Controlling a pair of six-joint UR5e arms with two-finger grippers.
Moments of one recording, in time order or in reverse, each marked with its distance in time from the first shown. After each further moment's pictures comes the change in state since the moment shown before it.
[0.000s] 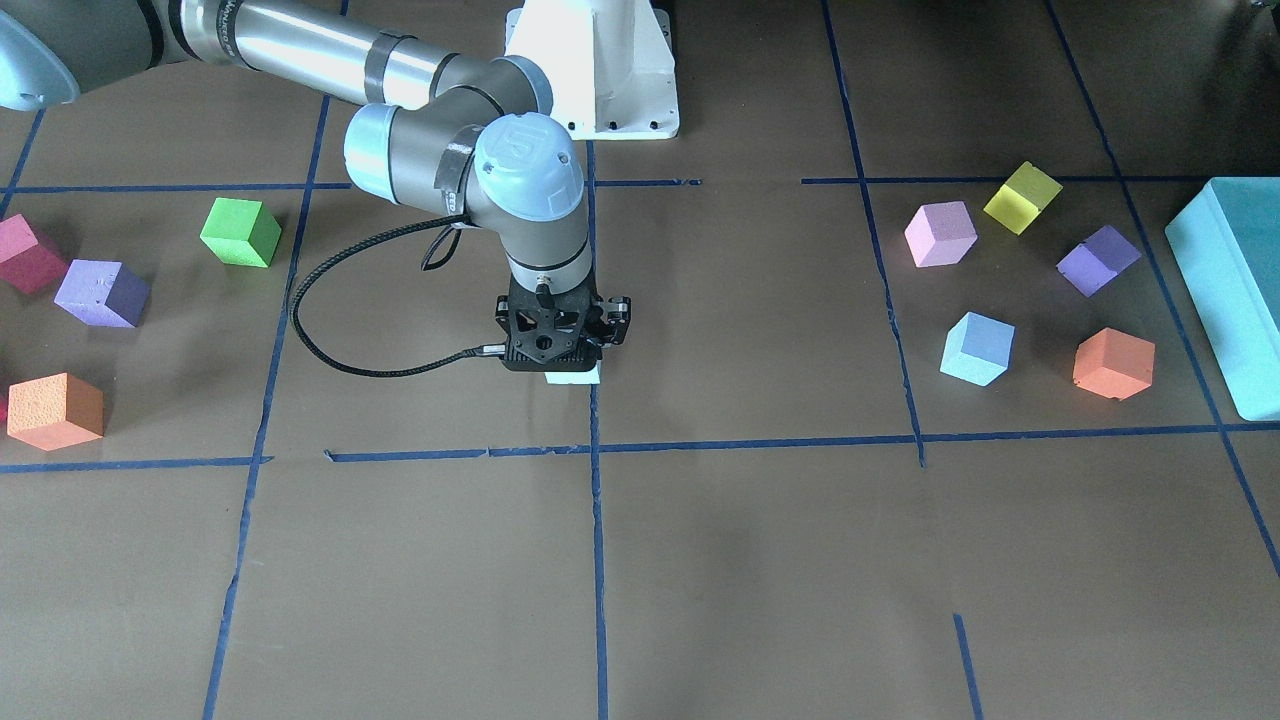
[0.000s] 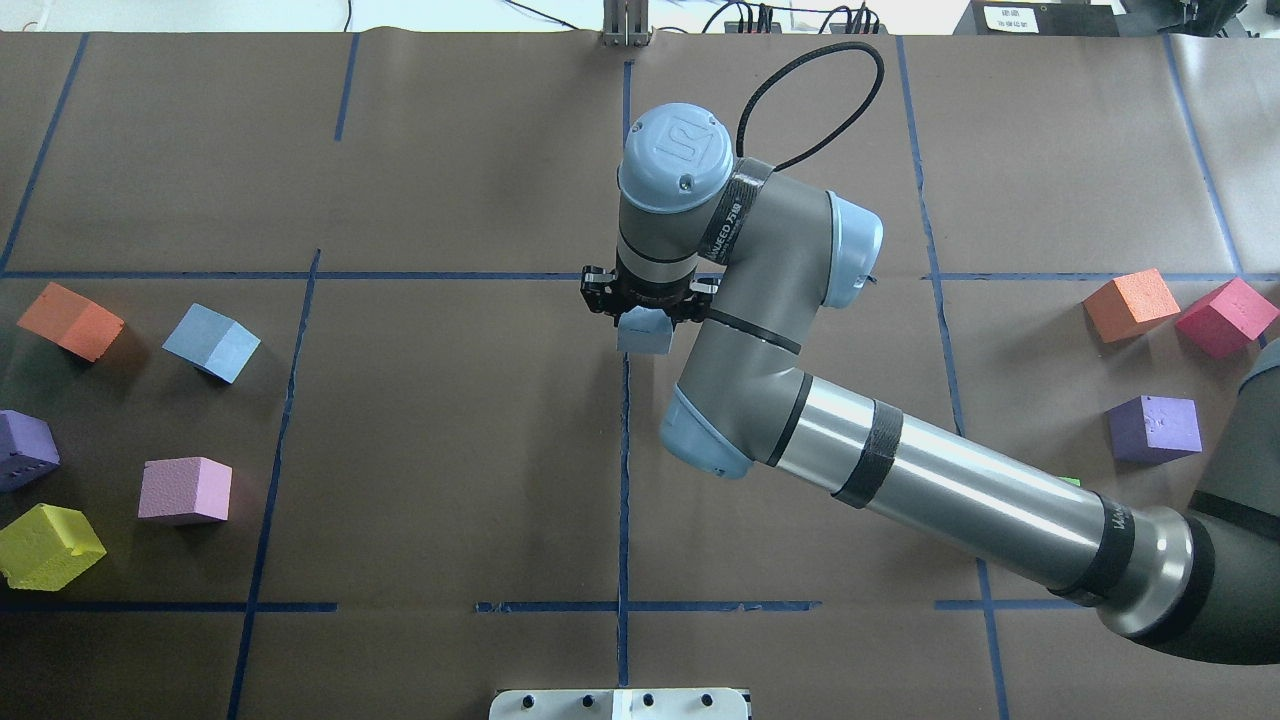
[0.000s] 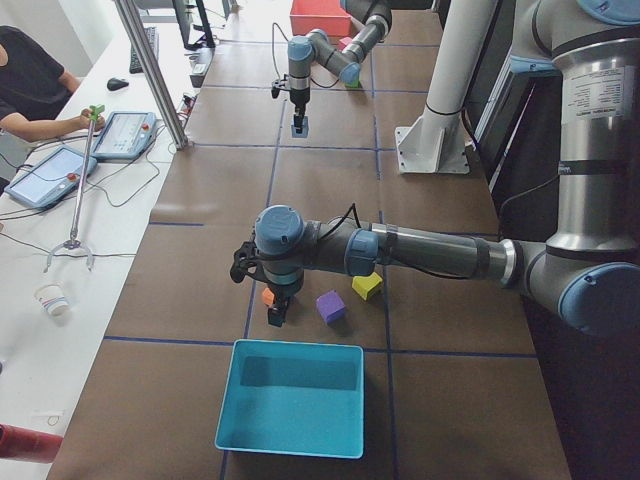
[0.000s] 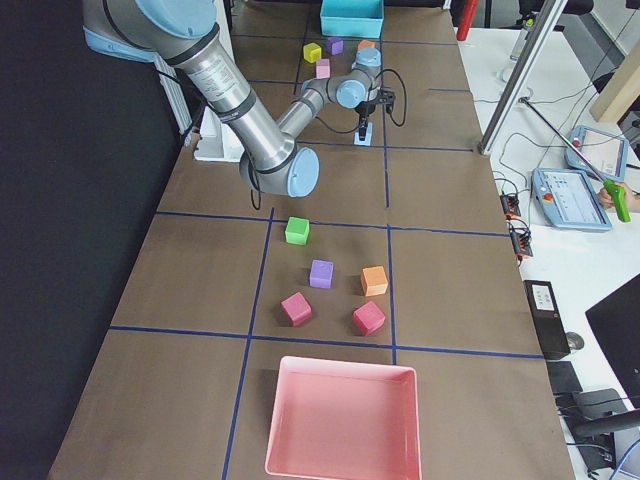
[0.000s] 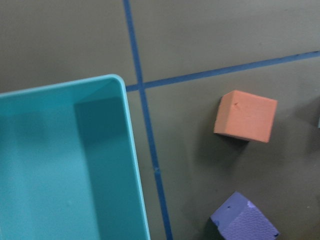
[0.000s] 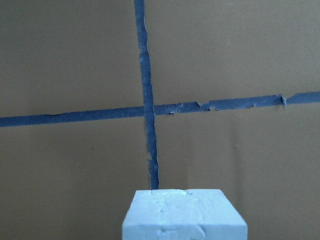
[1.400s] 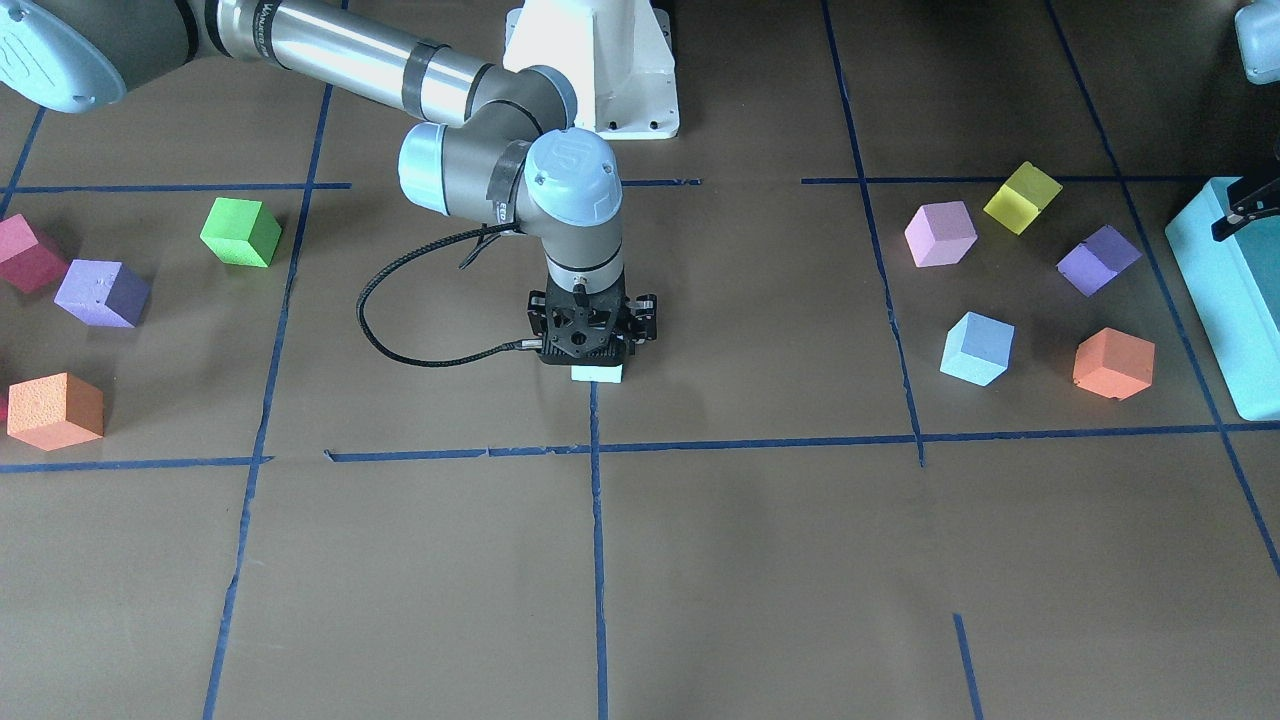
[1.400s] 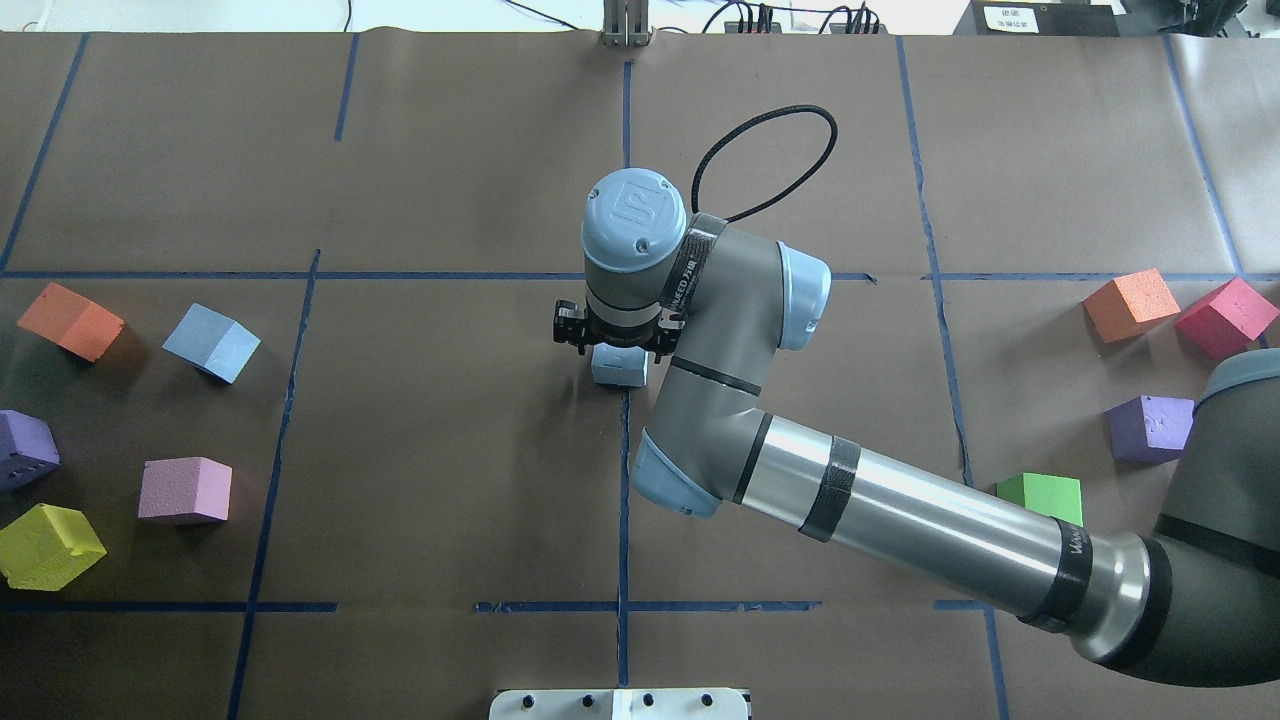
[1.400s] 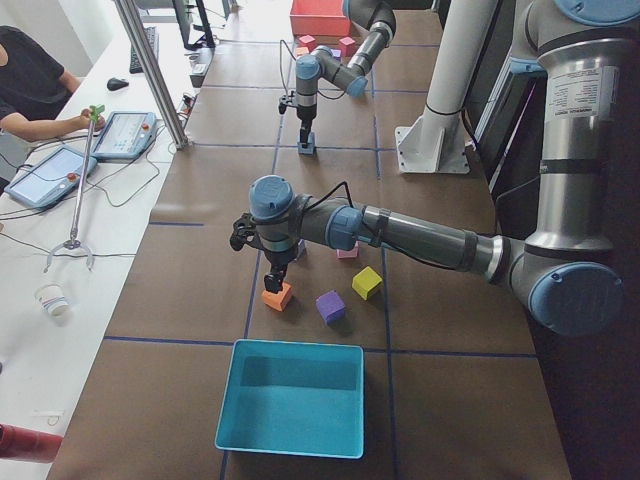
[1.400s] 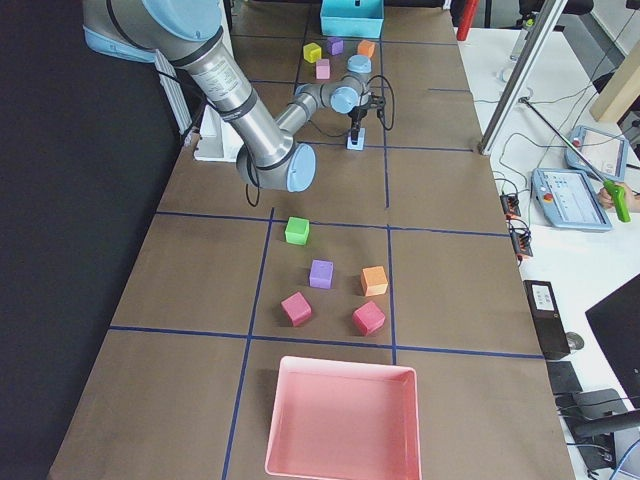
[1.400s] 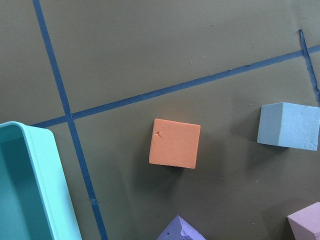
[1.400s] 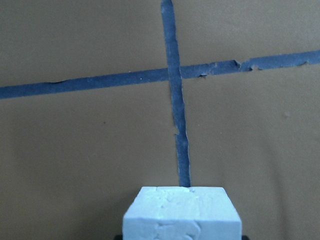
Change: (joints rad) left arm 0.100 -0.038 -0.031 -0.001 -0.003 -0.098; right arm -0.060 0.028 -0.087 0.077 -0.049 0.061
